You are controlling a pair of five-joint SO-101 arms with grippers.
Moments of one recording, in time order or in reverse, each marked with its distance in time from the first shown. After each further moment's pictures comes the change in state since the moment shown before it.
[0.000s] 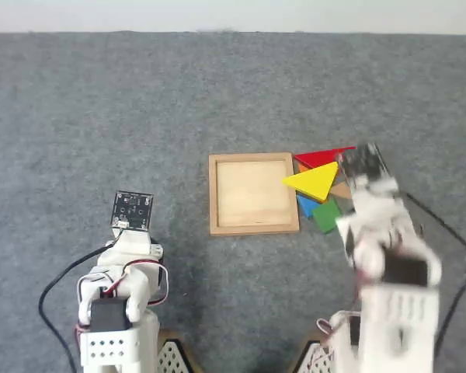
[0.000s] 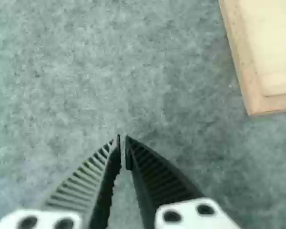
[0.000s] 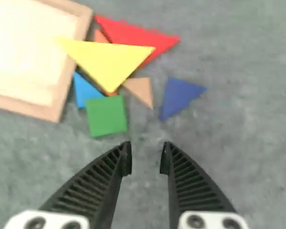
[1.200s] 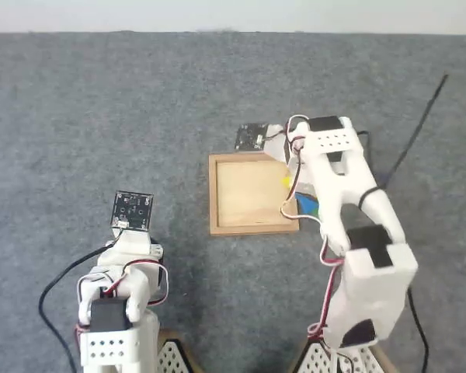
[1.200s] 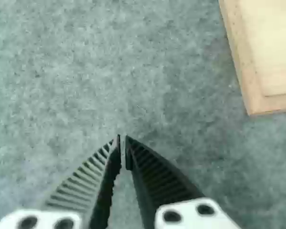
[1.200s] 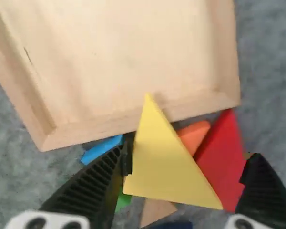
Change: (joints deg) left arm 0.0 0.0 0.0 0.0 0.0; right arm -14.4 78.2 -49.6 1.5 43.5
